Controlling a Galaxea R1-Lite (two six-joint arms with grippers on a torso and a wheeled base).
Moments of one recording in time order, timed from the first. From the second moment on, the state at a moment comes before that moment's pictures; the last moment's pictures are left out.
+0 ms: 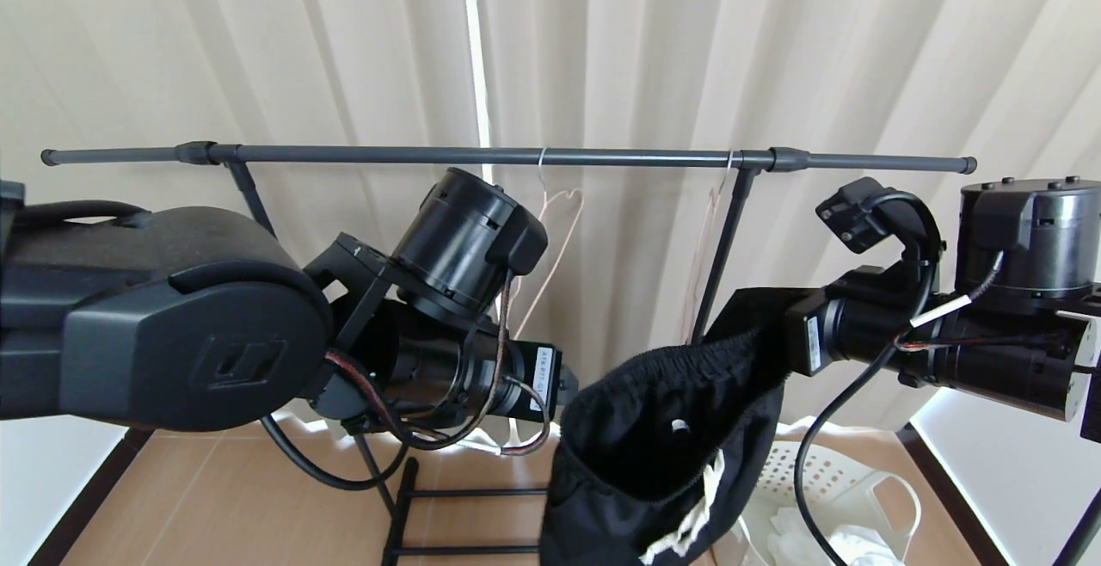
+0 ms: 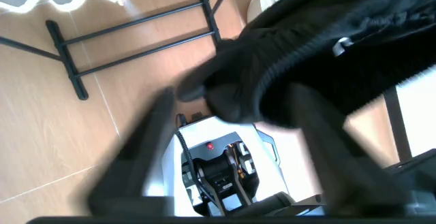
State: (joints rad) left arm -0.80 1.78 -1.29 0.34 0.18 -0.43; right arm 0.43 1.55 -0.78 -0.40 0.07 -0.03
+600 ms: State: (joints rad) left arm -0.72 1.84 -1.41 0.34 0.23 -0.41; right arm 0.42 1.50 -0.75 -0.40 0.07 -0.13
